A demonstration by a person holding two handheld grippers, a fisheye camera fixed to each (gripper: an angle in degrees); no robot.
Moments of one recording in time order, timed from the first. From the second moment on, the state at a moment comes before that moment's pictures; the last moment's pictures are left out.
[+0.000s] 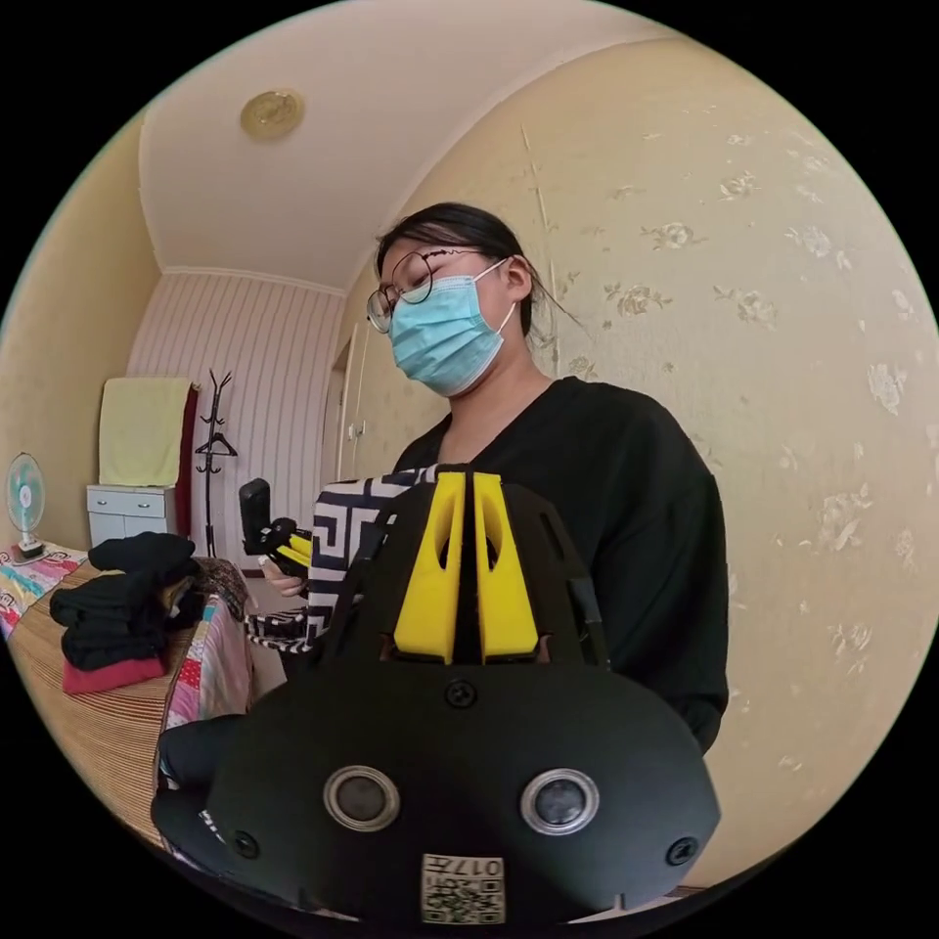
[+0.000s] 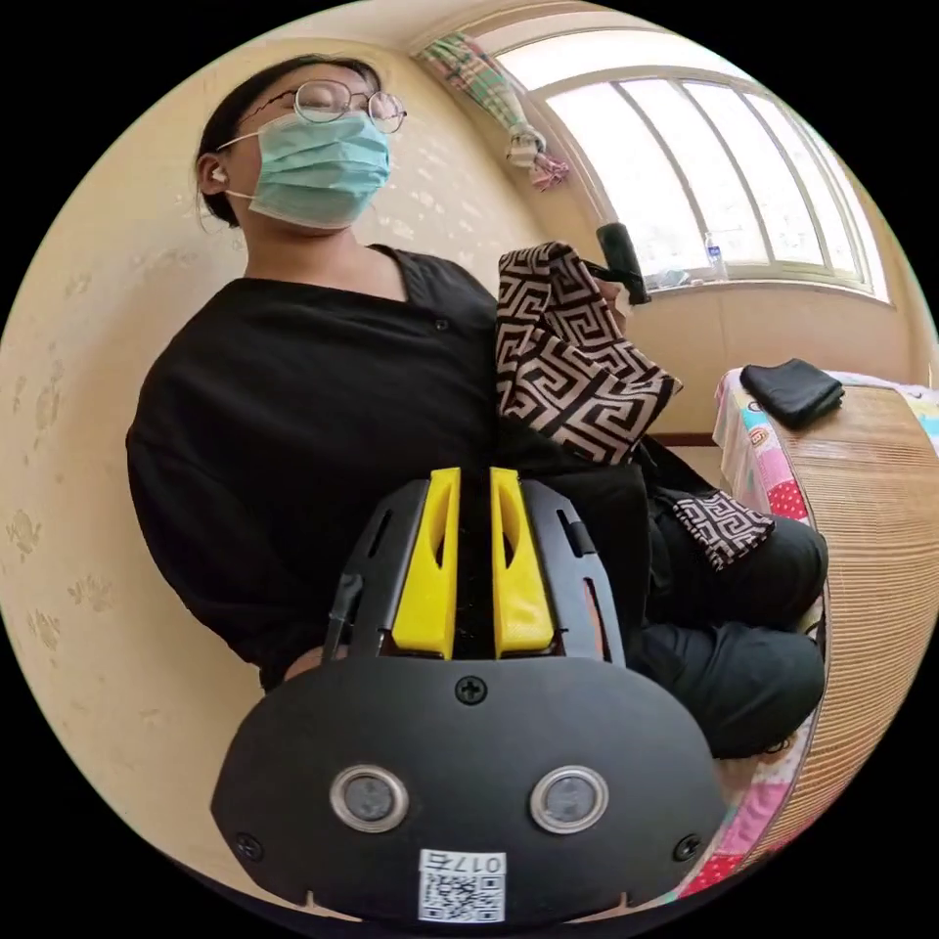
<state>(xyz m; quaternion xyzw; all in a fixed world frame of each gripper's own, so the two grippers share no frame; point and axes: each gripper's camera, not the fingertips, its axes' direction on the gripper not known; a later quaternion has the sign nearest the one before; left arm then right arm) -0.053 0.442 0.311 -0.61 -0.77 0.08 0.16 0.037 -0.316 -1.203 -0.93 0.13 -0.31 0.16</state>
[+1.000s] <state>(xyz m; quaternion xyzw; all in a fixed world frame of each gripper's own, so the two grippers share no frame) -0.168 0.415 0.400 -0.48 -0.82 0.28 -0.14 -0.144 -0.280 -1.116 -0.72 0.01 -0.53 0.44</state>
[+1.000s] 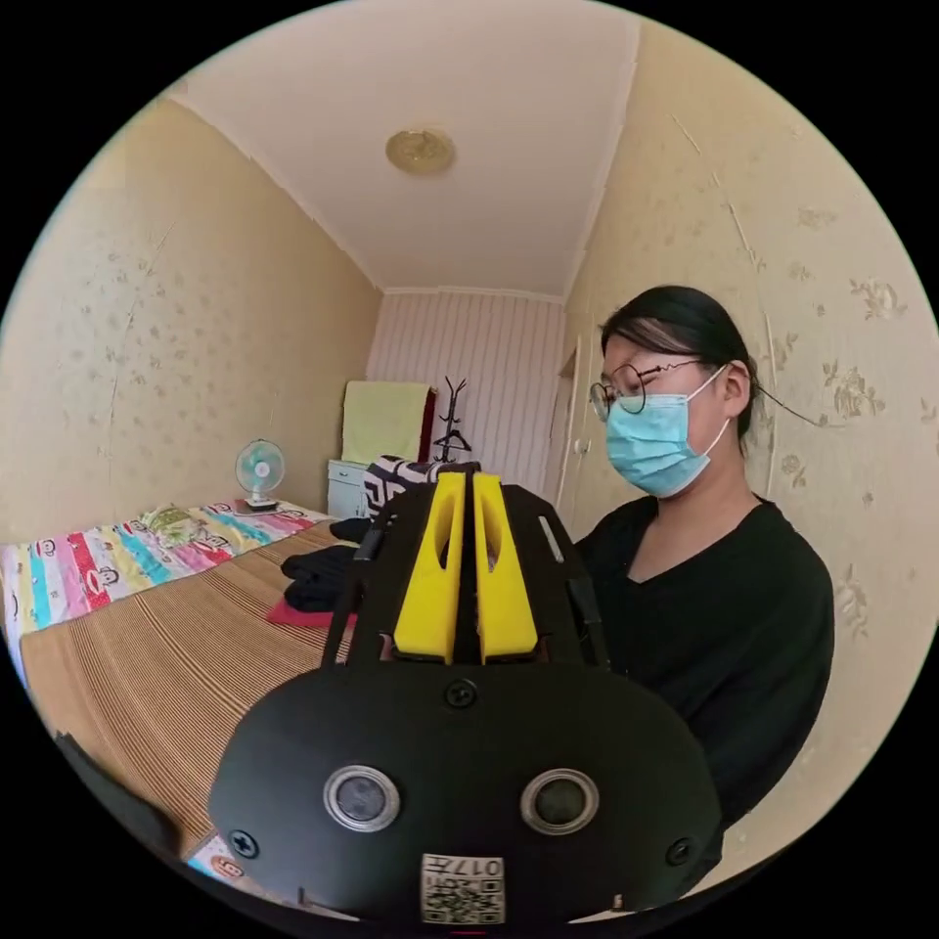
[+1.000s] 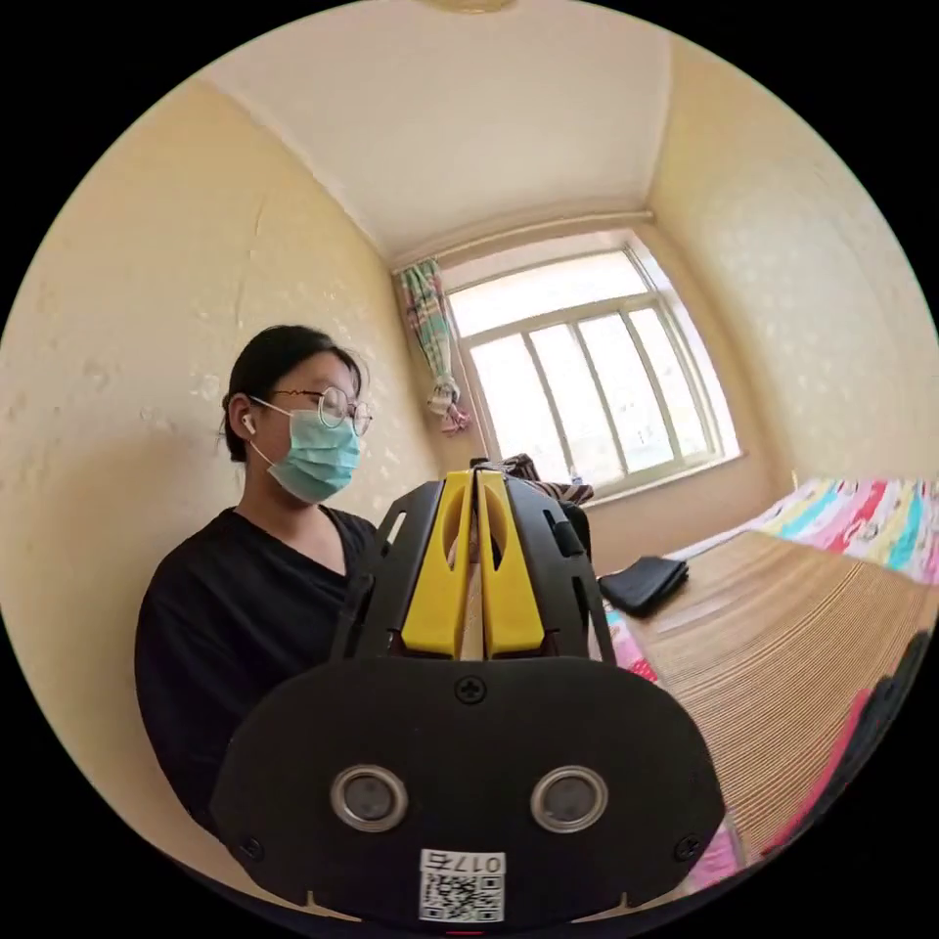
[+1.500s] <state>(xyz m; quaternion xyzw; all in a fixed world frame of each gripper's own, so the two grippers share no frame) -0.394 0.302 0.443 -0.48 -0.74 0.39 -0.27 -0.237 -0.029 -1.177 -0.31 0.05 -0.92 0.21</state>
